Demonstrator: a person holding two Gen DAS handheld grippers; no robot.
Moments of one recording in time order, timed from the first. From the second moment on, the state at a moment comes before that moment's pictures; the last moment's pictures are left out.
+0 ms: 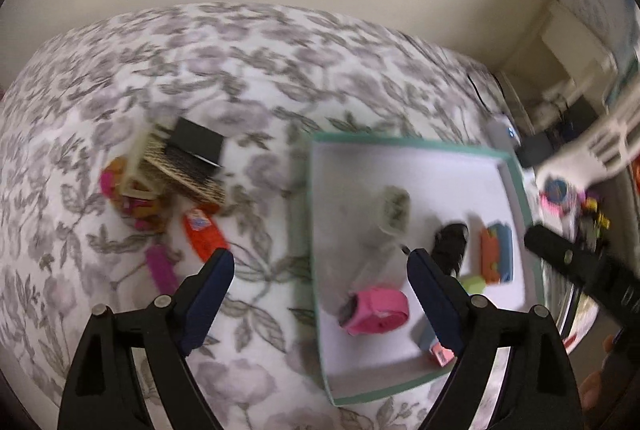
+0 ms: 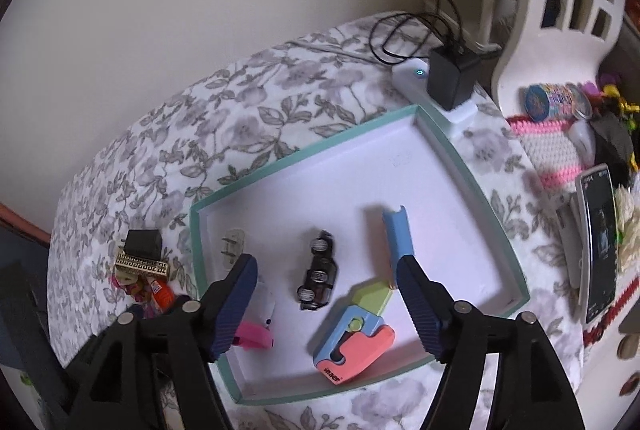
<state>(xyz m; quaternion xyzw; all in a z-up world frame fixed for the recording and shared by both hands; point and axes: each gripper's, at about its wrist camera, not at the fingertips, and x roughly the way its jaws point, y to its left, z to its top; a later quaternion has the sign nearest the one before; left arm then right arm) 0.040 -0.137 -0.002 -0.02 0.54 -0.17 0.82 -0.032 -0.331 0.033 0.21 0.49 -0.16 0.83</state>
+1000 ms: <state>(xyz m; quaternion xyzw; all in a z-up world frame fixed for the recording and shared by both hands) 0.062 -0.026 0.016 -0.10 0.47 0.01 0.88 -0.006 -0.253 0.022 0.15 0.47 -0.05 0.87</state>
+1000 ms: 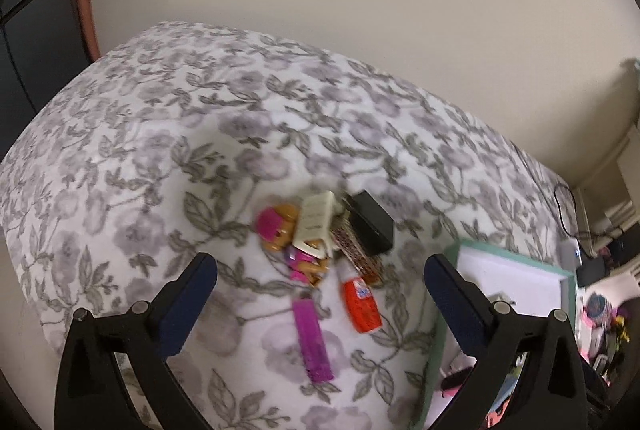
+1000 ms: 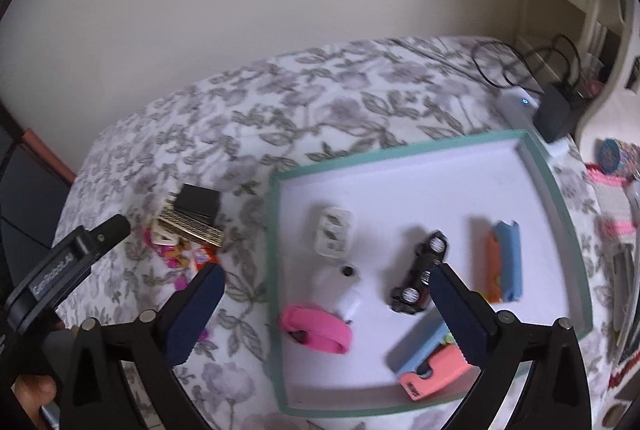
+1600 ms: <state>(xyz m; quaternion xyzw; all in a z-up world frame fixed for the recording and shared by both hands) 0.067 0.014 0.023 -0.13 0.47 0.03 0.87 0.006 -0.199 0.031 0.14 0.45 0.05 0.88</state>
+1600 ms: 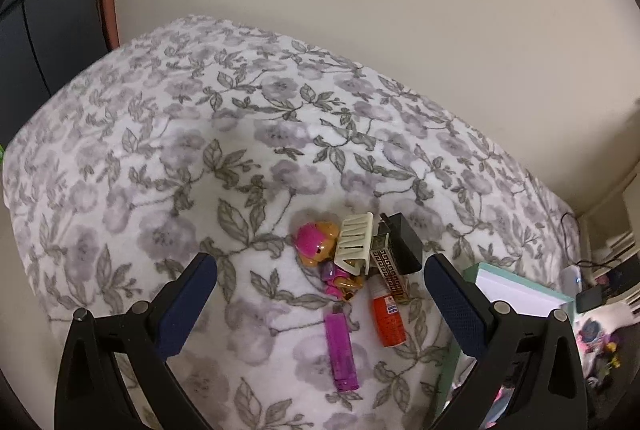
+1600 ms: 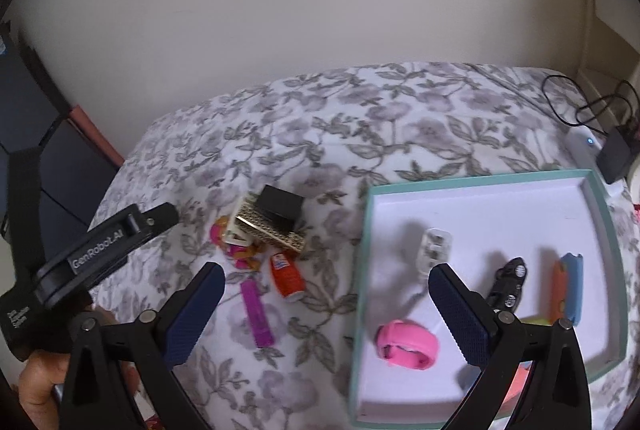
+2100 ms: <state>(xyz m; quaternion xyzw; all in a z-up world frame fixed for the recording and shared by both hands) 0.074 0.055 0.011 -0.19 0.50 0.02 0.85 0.020 -0.150 0.007 0.09 0.49 0.06 0.86</state>
